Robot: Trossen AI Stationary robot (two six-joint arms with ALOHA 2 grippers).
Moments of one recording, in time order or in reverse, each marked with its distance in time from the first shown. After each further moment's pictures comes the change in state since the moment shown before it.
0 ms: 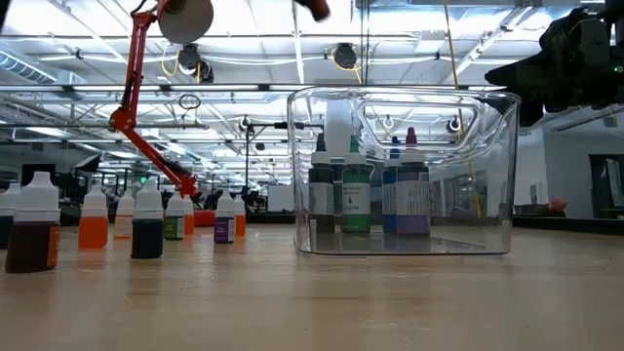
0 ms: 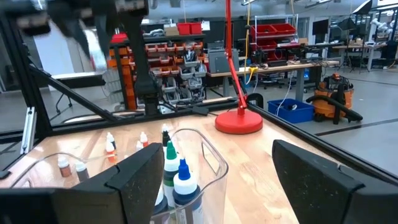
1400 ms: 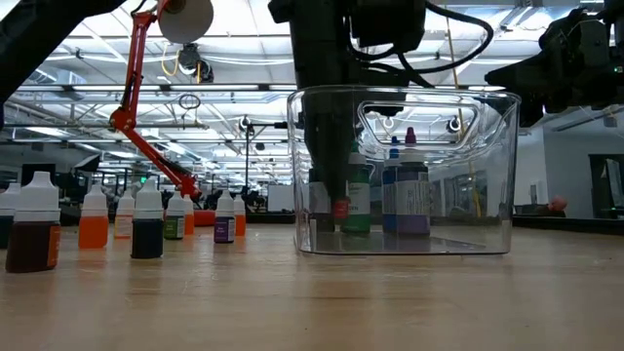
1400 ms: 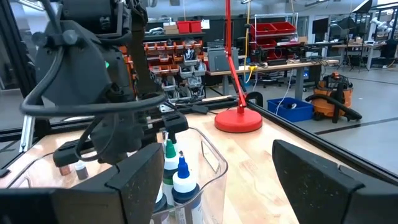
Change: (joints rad) left arm 0.114 0.476 0.074 -0.047 0.170 0.026; right arm 0.000 0.011 0.000 0.003 0.000 0.000
